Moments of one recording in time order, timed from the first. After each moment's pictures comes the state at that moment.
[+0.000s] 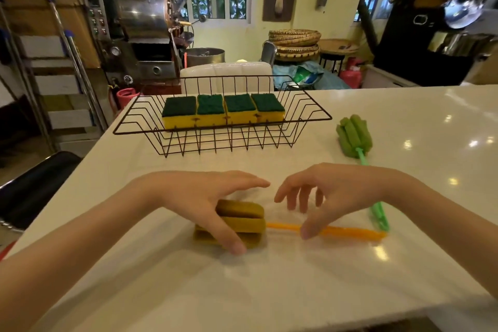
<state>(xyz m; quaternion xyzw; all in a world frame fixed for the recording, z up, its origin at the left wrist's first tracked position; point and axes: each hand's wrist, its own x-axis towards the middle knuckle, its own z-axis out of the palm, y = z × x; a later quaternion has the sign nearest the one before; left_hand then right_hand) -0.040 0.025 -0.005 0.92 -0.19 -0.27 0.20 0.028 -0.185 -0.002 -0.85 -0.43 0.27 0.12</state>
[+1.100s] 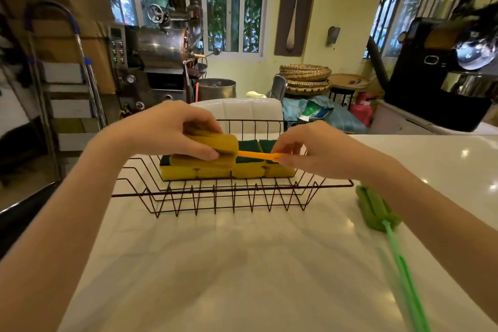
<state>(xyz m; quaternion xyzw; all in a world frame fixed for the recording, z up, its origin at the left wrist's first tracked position) 0.053 0.103 0.076 0.97 -0.08 0.03 0.25 0.138 -0.128 0.057 -0.87 -0.46 -0.03 0.15</state>
